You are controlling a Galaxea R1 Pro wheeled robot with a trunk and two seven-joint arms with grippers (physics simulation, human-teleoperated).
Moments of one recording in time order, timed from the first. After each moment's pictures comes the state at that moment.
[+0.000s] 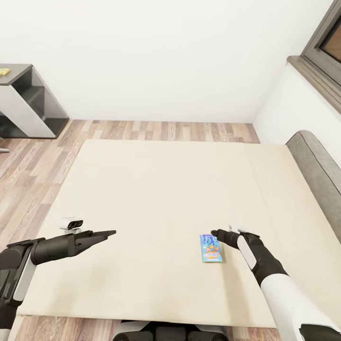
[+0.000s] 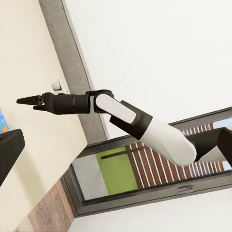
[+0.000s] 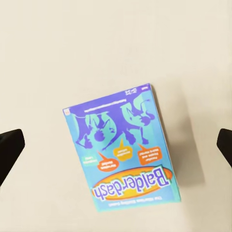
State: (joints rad) left arm -0.44 0.28 0.24 -1.44 0.27 0.98 -1.57; right arm -0.75 -0.05 -0.06 -0.70 -0.34 0.55 0.01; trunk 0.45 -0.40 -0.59
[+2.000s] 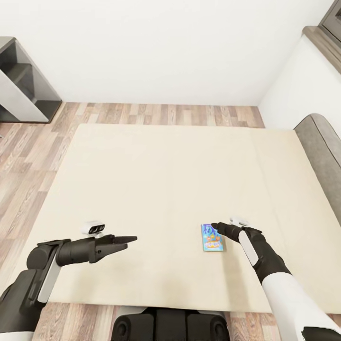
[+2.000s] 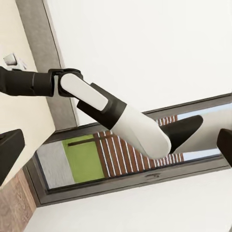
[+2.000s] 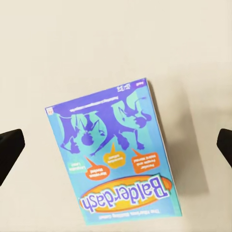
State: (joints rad) left arm -0.43 0.18 0.11 -1.47 0.28 0.97 -1.57; right arm -0.75 -0.05 -0.05 -0.79 -0.34 0.56 0.02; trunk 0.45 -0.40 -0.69
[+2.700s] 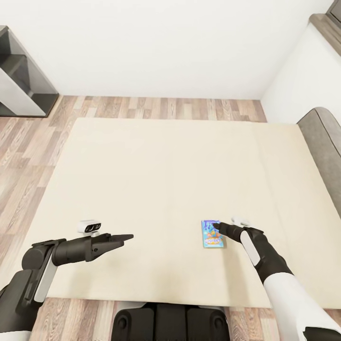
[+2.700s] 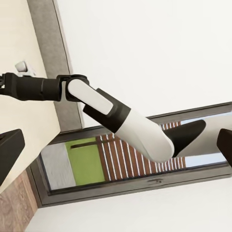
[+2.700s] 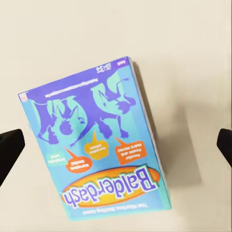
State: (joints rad) left arm -0.43 0.19 0.14 -1.46 0.28 0.97 -1.57; right arm -0.75 -0.06 -0.06 -0.80 -0.34 0.56 0.02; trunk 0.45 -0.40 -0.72
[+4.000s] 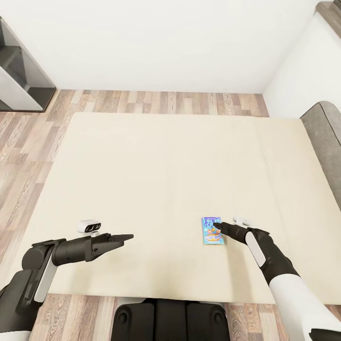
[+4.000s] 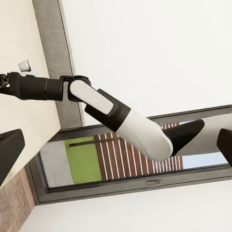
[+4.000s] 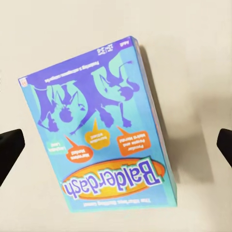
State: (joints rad) left arm -0.43 0.19 0.14 -1.46 0.28 0.97 -1.57; right arm -0.74 -0.10 -0.06 -0.80 -0.36 0.57 0.14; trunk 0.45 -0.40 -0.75
